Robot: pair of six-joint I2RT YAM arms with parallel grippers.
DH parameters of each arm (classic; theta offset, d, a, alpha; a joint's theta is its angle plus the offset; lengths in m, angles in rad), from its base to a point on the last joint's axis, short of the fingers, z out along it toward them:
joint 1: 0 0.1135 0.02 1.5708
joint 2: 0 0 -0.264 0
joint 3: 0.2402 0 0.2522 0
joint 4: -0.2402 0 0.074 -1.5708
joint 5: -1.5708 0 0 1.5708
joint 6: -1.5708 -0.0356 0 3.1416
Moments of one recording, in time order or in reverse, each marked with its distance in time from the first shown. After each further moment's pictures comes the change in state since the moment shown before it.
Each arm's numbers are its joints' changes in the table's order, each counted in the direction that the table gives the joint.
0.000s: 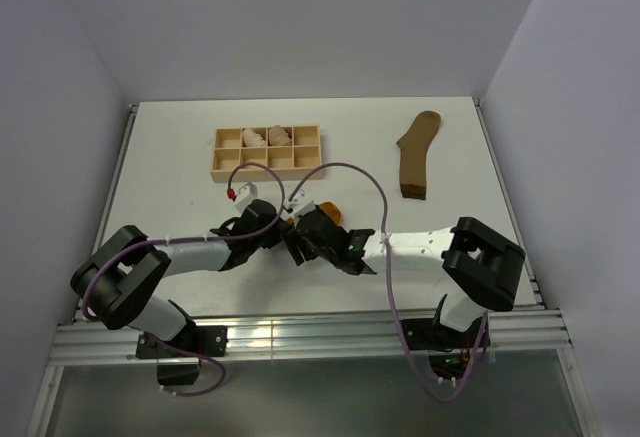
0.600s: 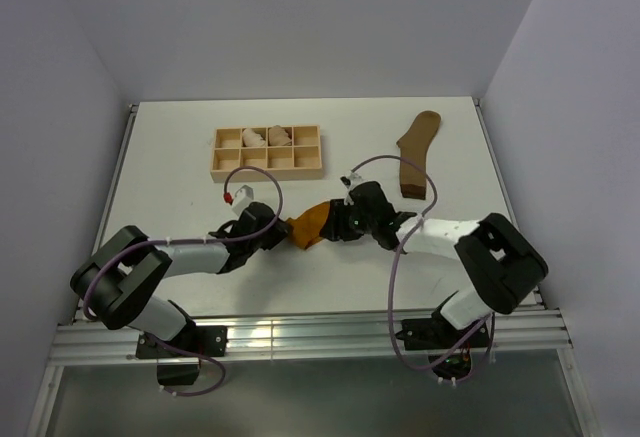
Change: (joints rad) left arm 0.008 0.000 -0.040 0.066 -0.003 0.066; right arm -0.418 0.029 -0.165 0.111 0.548 -0.306
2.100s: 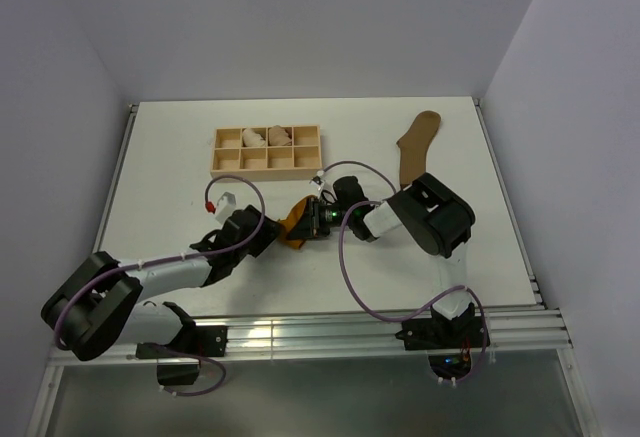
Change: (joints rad) left arm 0.024 0.200 -0.109 -0.066 0.023 0.066; right arm -0.012 -0.487 0.178 0.455 0.473 -0.233
